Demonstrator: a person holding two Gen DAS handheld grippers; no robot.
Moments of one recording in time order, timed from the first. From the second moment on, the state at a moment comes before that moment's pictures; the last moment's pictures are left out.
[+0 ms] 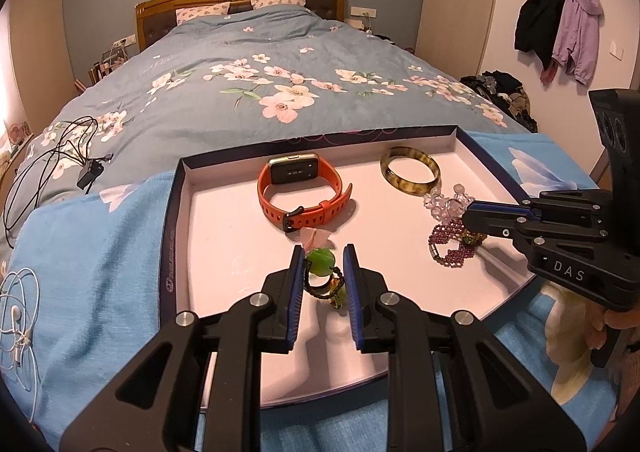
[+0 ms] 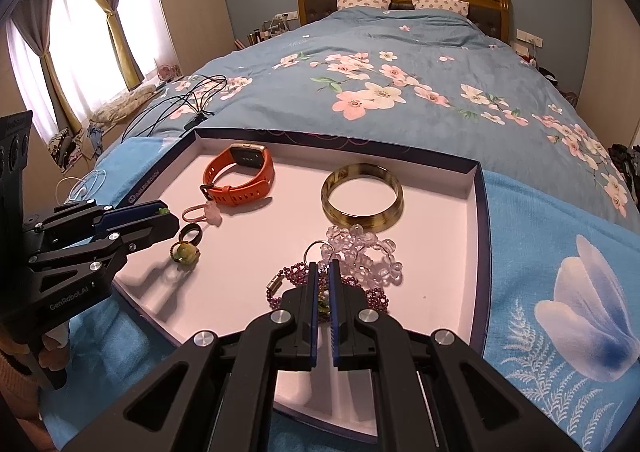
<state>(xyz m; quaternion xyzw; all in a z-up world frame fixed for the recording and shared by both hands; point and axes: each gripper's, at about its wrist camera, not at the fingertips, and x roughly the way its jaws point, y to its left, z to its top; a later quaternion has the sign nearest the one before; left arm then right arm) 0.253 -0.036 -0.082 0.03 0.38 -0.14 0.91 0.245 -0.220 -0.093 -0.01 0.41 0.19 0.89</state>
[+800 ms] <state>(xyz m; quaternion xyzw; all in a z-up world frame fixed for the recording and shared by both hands) 0.252 -0.039 -0.085 0.04 0.38 -0.14 0.92 0.235 -0.229 -0.089 0.01 0.40 0.18 0.90</state>
